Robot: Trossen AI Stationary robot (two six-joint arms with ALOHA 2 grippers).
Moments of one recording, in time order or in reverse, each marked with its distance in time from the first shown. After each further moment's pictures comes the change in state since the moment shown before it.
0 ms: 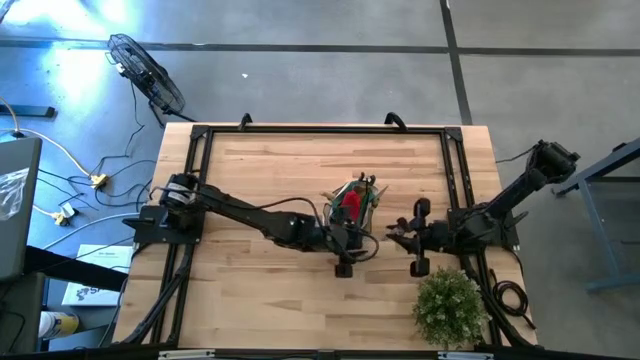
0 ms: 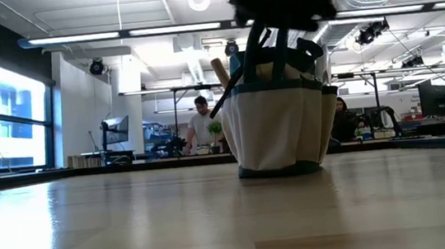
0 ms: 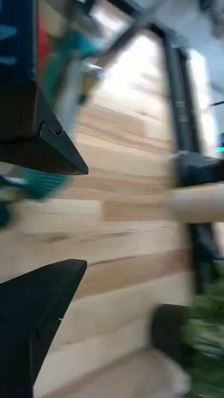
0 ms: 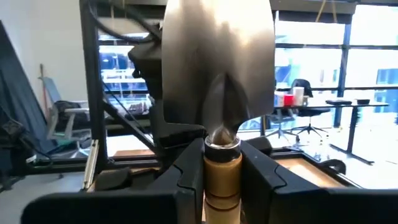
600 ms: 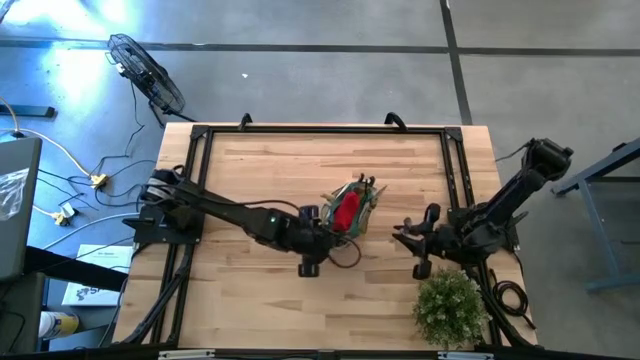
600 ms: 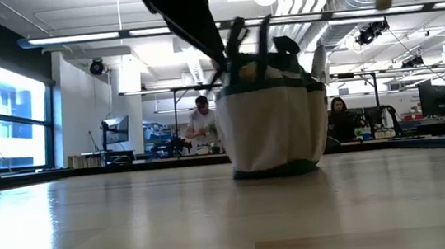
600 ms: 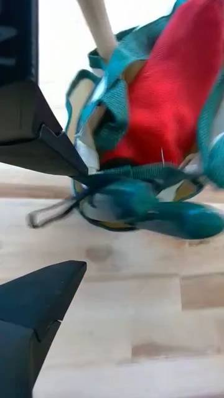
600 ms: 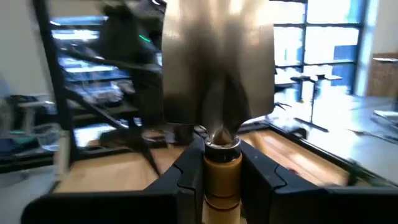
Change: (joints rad) left arm -0.050 -0.141 -0.002 -0.621 0.023 -0.182; right arm 0.156 0.023 0.000 -0.020 0.325 0.040
